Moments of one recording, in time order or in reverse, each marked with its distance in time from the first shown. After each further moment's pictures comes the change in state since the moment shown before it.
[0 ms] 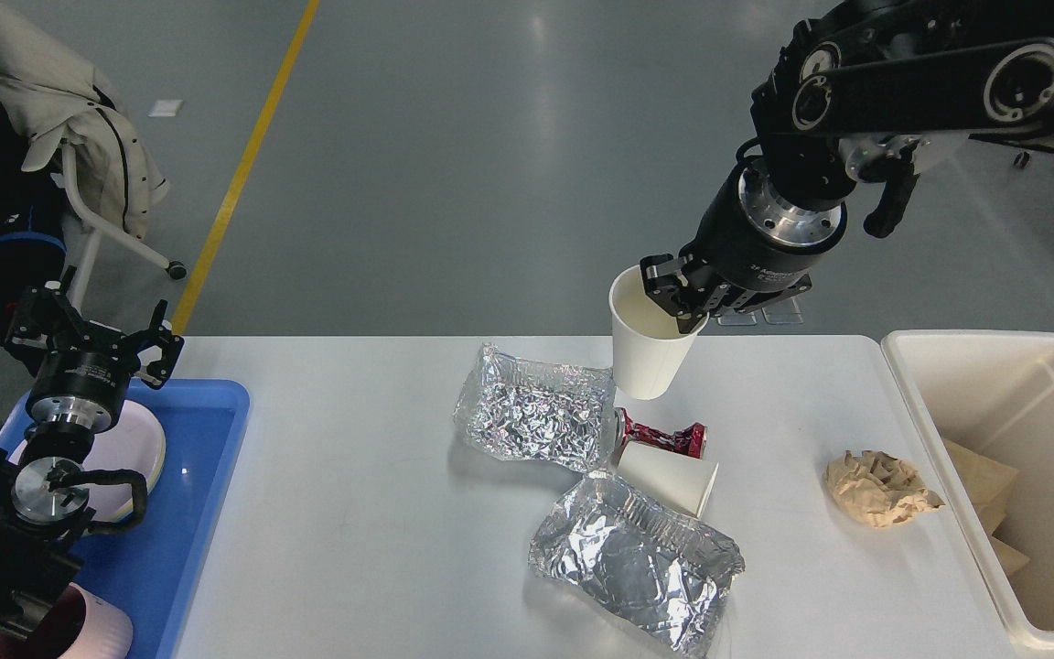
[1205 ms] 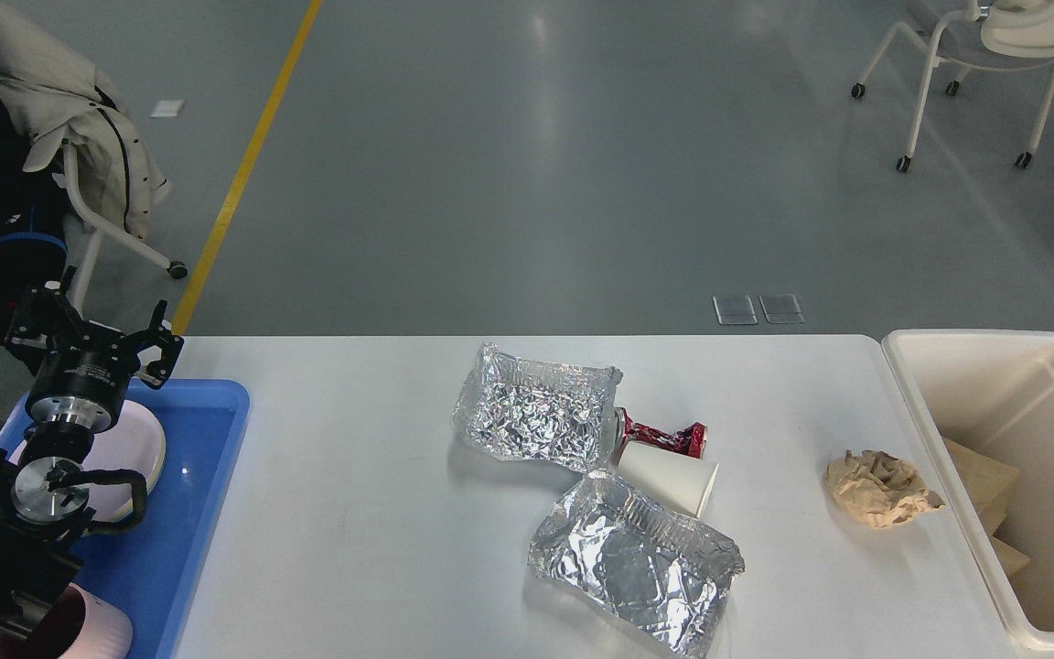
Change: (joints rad) left arm 0.000 0.000 0.001 0.000 0.000 0.000 0.000; right arm -1.456 -0.356 0.290 -1.336 0.004 -0.439 0.006
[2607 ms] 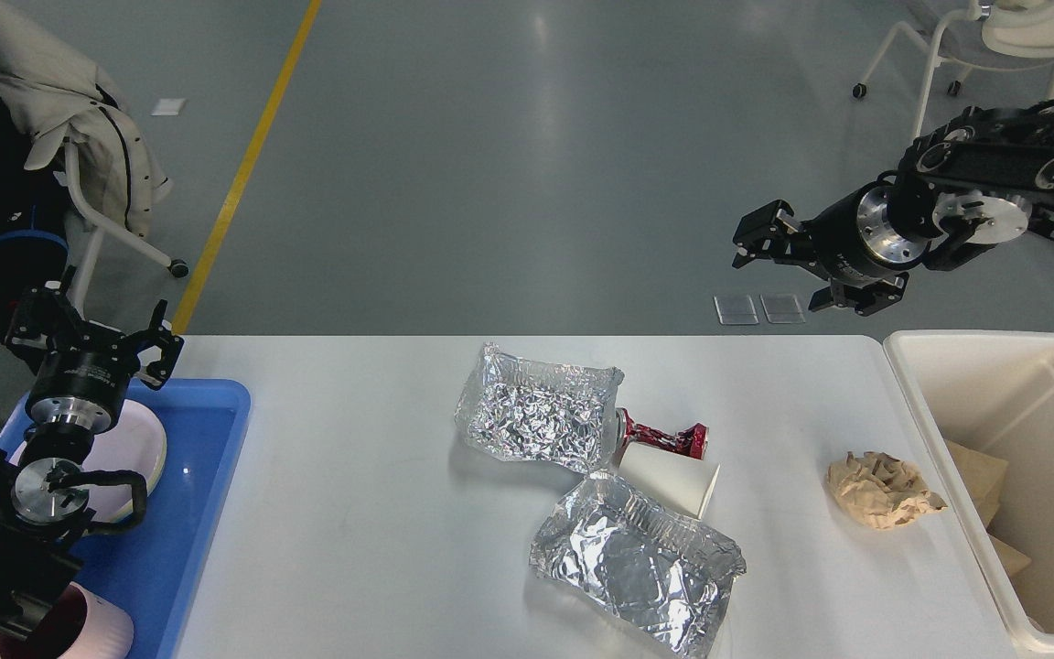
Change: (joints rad) left arm 0.000 0.000 0.000 0.000 0.000 0.000 0.000; right arm 1.016 0.092 -0.149 1.072 -0.035 0.287 -0.002
